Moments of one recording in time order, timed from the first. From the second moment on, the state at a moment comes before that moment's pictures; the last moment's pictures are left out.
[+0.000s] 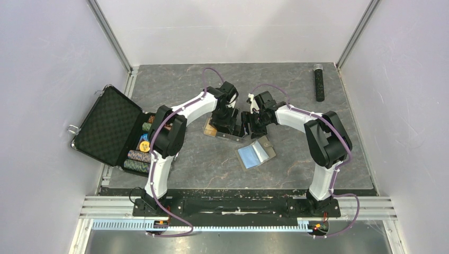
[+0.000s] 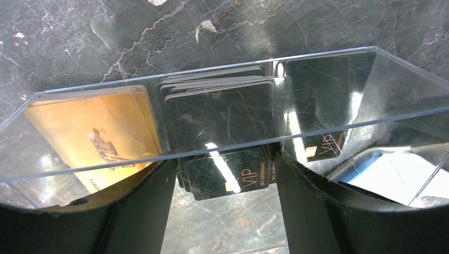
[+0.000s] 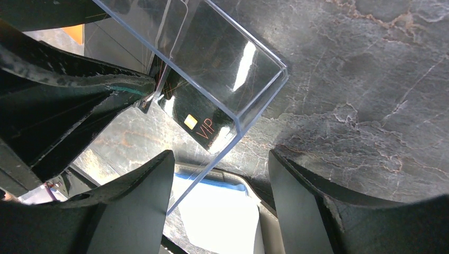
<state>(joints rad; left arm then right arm) -0.60 2.16 1.70 -0.87 0.07 -0.28 0.46 1.88 1.18 -0.42 -0.41 0.34</state>
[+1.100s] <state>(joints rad) -0.60 2.10 1.61 -0.77 0.18 -0.28 0.46 1.87 1.17 -0.41 -0.42 0.34</state>
